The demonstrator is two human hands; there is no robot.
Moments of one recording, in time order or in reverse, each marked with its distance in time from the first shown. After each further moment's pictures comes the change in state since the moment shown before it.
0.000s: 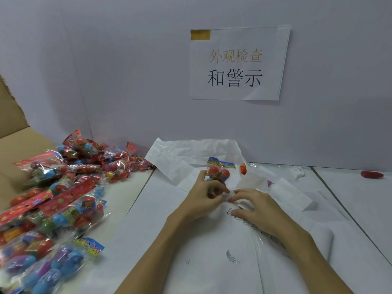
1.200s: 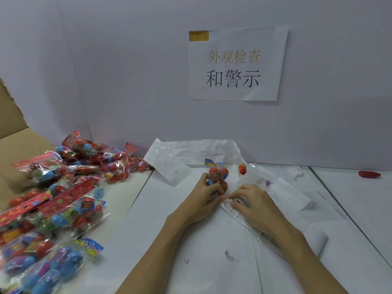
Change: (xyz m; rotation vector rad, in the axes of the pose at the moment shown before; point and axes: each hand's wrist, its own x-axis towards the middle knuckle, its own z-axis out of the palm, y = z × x) left_hand 0.004 -0.021 0.007 0.161 -0.024 0.143; right_hand 0.007 -0.005 0.007 -0.079 0.168 -0.079
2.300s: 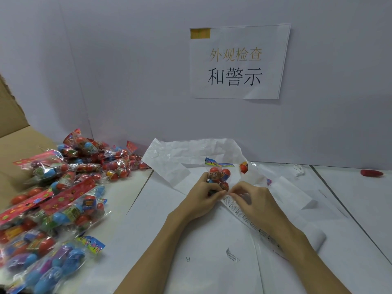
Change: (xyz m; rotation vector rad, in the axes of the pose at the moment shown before) left_hand 0.004 0.004 -0.001 -0.071 0.005 -0.146; right_hand -0.005 -0.012 -0.003 0.178 0.079 -0.028
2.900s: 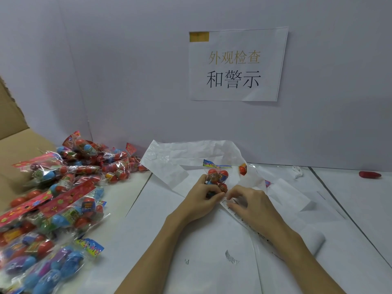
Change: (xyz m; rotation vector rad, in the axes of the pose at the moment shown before) left_hand -0.002 0.004 -0.003 -0.003 -0.005 -0.024; right_hand -0.002 -0.005 0.002 -0.081 -0.046 0.042
